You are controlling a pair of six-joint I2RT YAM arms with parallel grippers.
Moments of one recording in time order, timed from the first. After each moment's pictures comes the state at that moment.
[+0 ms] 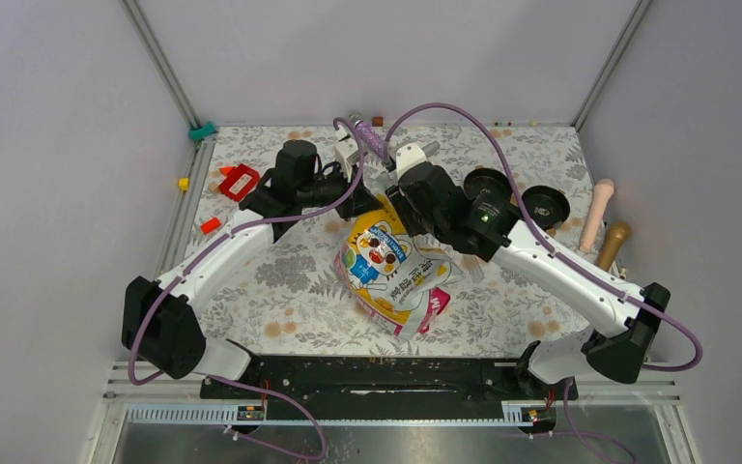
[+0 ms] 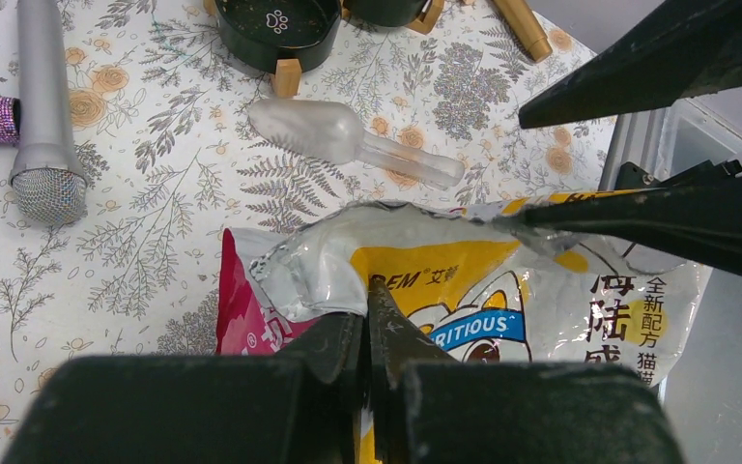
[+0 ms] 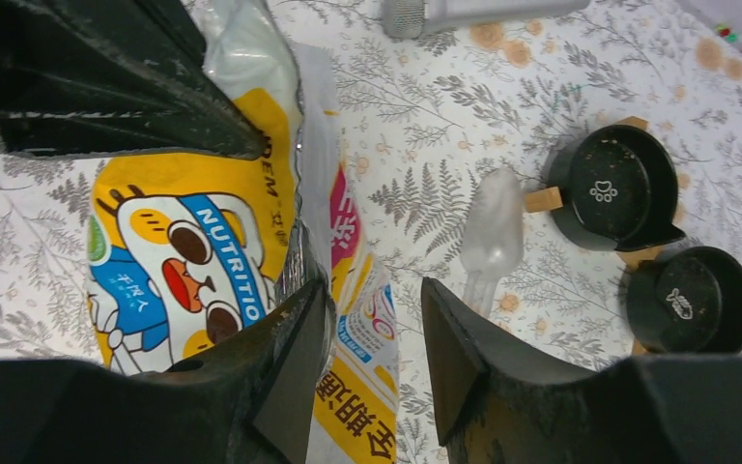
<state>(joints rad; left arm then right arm) -0.49 1.41 1.18 -0.17 0.69 -0.04 0.92 1.41 1.50 -0.80 0.42 0.11</state>
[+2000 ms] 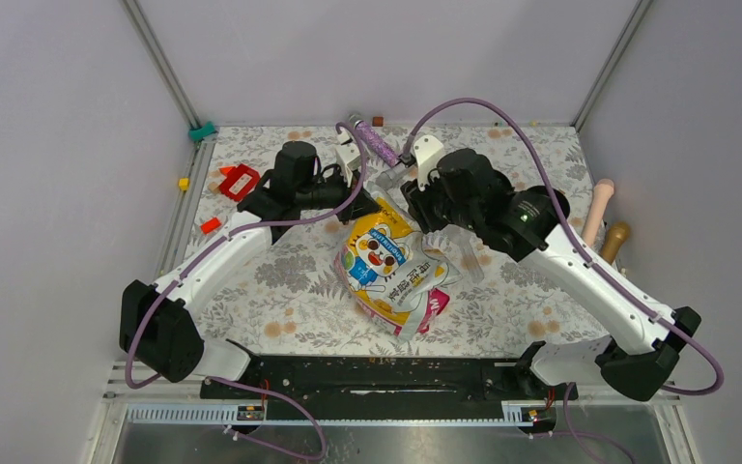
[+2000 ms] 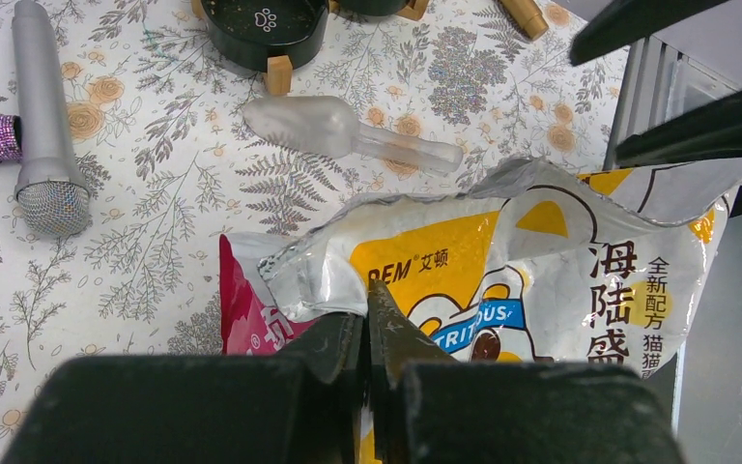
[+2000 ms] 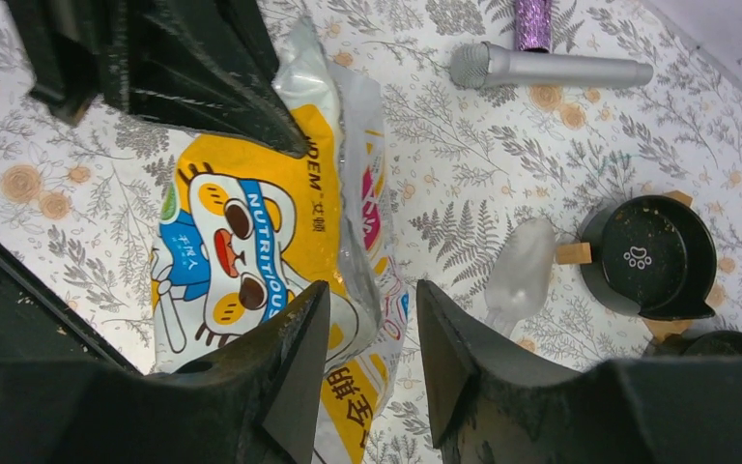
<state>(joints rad) -0.50 1.39 1.18 -0.21 0.71 0.03 0.83 1.29 1.49 -0.78 0.14 -0.04</state>
